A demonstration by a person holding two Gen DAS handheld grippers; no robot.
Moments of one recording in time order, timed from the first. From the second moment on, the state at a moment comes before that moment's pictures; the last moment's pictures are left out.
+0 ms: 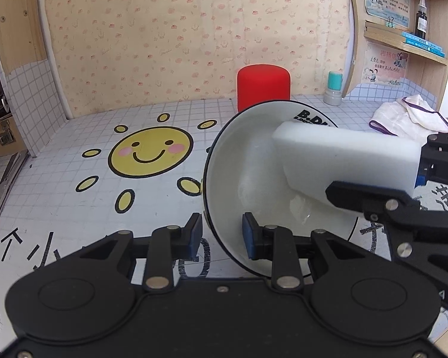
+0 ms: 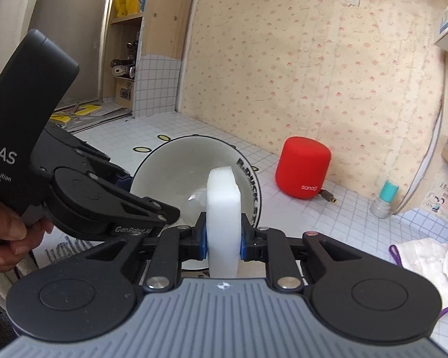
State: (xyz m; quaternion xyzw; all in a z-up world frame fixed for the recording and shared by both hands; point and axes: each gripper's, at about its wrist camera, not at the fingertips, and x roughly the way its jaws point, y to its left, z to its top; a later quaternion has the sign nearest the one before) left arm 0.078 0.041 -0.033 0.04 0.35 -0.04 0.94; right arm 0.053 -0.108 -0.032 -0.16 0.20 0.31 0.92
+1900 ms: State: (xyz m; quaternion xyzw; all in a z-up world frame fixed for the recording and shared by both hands) left arm 0.090 0.033 -0.029 0.04 0.36 -0.07 0.93; right arm 0.060 -0.102 -0.050 -0.12 0.26 0.33 0.90
